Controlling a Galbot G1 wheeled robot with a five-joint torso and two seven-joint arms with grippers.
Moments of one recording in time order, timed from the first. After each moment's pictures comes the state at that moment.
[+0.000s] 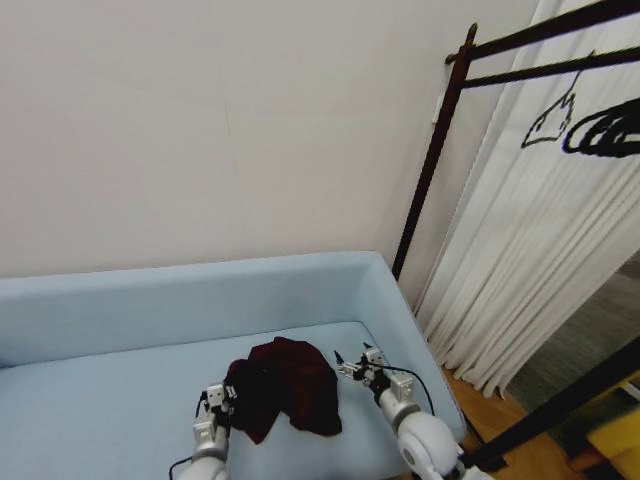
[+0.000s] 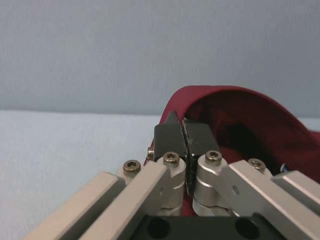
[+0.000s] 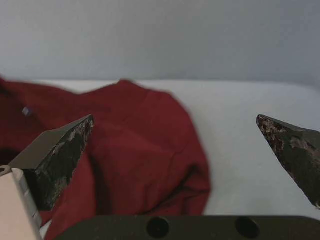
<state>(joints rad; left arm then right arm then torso) 1.45 -1.30 -0.43 -1.94 -0.30 0.15 -0.34 -1.24 1.03 0.12 1.99 0.61 -0.37 0.17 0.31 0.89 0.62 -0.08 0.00</state>
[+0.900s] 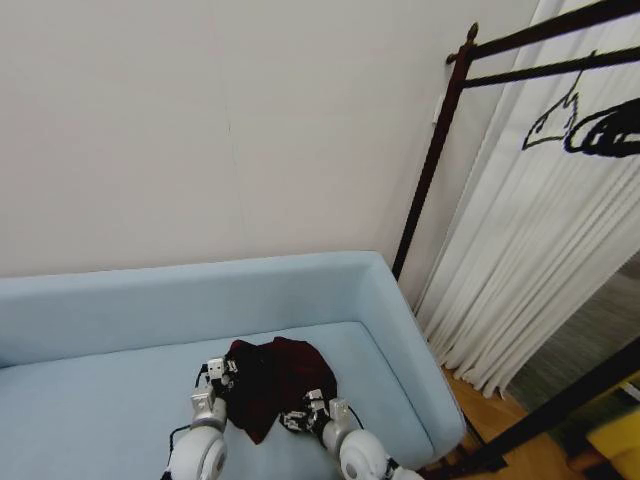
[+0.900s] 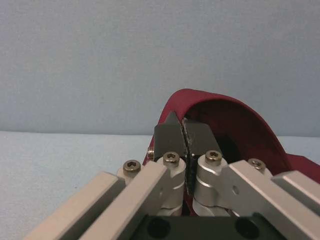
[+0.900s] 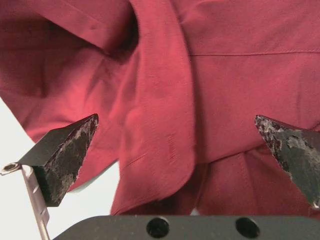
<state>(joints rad) 1.37 -1.26 -0.39 -1.94 -0.36 0.18 -0.34 -1.07 1.18 -0.20 1.68 0.72 -0.37 0.22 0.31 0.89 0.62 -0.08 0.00</state>
